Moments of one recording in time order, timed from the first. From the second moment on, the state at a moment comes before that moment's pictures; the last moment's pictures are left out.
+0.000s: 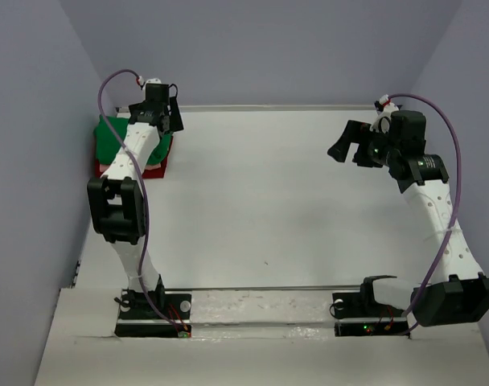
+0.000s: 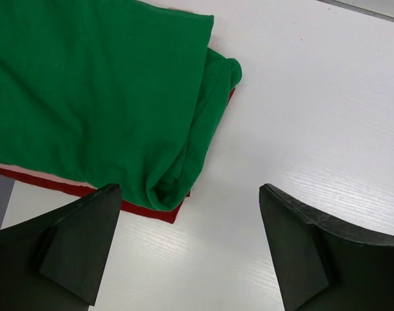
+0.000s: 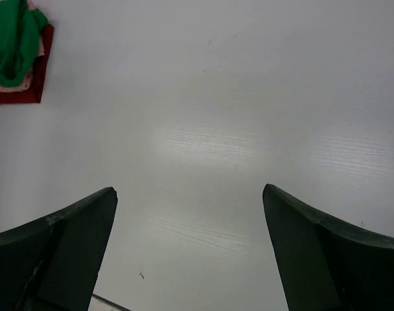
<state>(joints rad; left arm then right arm) -0.11 1.86 1.69 -0.54 -0.37 -0.24 0.07 1.20 1.33 -0.68 -0.32 0.29</state>
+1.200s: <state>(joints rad) 0.01 2.14 1.84 -0.65 -0.36 -0.27 0.07 1.19 1.32 -0.68 -0.31 0.29</state>
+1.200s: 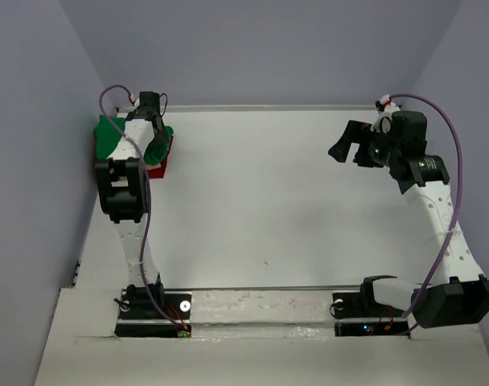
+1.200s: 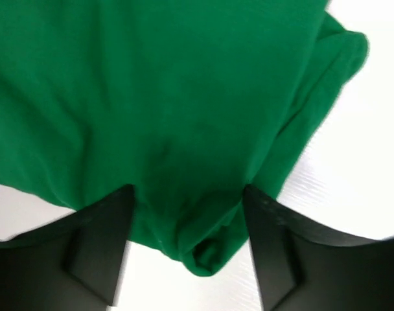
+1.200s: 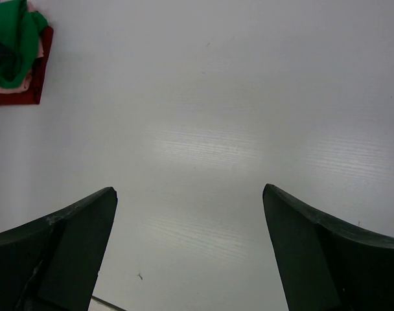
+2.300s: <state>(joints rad) 0.03 2.16 1.86 -0.66 -0.36 -0.29 0.07 1.20 1.28 -0.67 -0.32 0.29</state>
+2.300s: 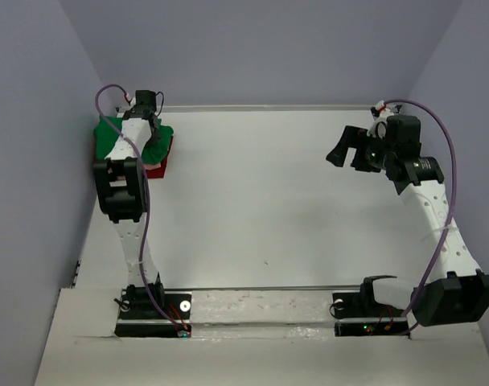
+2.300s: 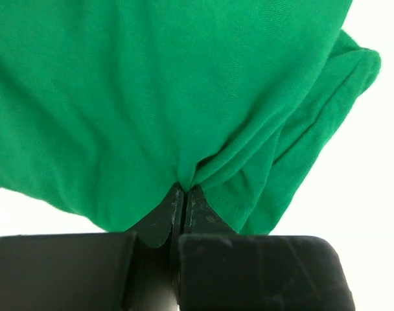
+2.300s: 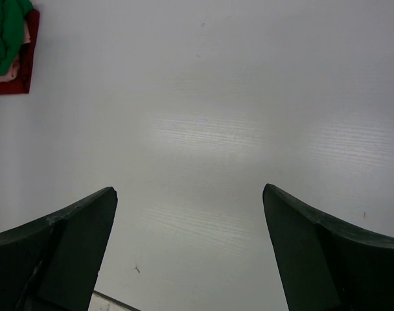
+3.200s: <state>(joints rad) -0.45 1.34 1.88 -0.44 -0.12 -0.07 0.11 1.26 1.22 -0.66 -0.32 0.29</state>
